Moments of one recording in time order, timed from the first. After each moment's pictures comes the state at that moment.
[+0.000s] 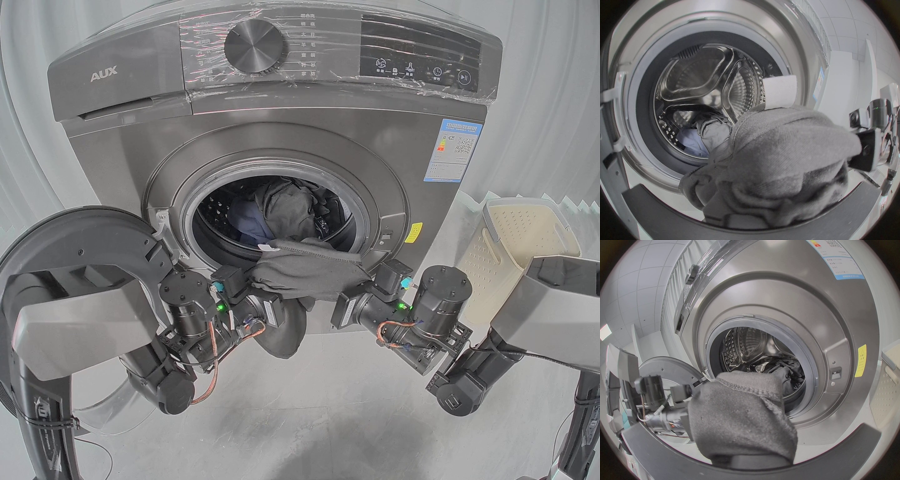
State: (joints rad) left arm -0.52 2.24 -0.76 -1.55 -0.06 -0.13; right arm 0.69 2.17 -0.79 -1.47 -0.07 0.19
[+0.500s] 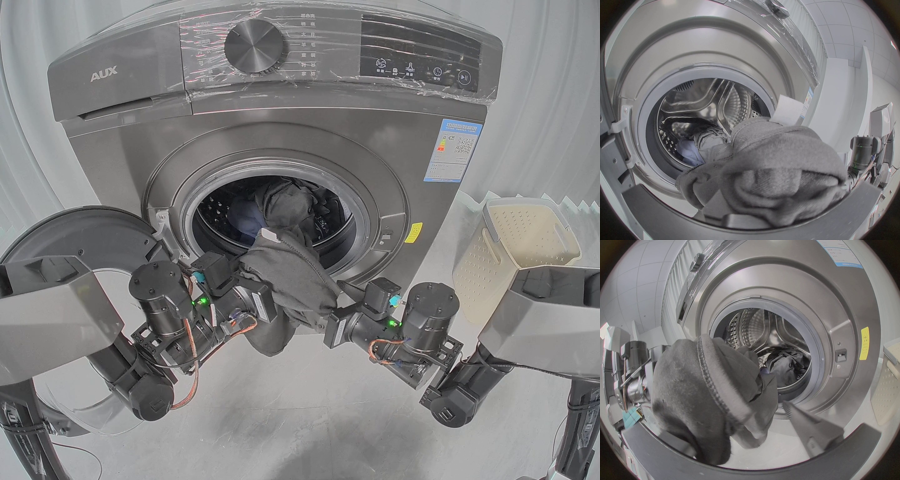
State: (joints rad) left arm -0.55 2.07 -0.65 -1.55 -0.07 -0.15; right arm 0.72 2.21 -0.77 -1.47 -0.07 0.18
